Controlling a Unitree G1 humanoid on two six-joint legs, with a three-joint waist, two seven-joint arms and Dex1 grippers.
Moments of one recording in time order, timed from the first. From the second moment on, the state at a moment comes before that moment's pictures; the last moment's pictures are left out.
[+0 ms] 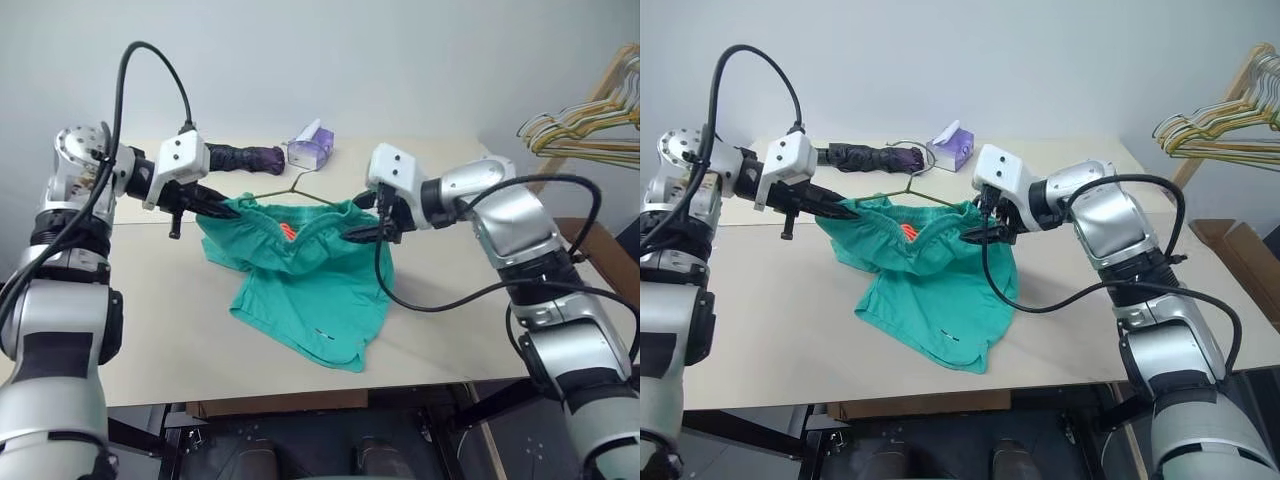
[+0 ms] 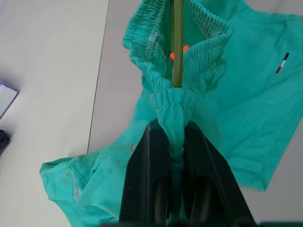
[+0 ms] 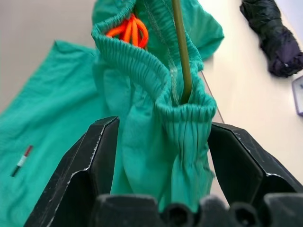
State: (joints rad) left arm -1.21 0.75 -0.21 1.00 -0.04 -0.17 -1.61; right arm -1.01 -0.58 0.33 0.19 0.14 0.62 1.17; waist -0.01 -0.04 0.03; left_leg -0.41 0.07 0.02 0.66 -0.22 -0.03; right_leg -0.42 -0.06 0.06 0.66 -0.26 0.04
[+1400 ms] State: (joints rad) left arm -0.90 0.67 0.12 0.67 -0.28 0.06 -1.22; right arm -0.71 -0.58 -0.15 -0.23 0.18 1.46 0.64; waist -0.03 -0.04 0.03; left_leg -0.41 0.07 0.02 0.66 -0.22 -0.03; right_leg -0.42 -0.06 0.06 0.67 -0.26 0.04
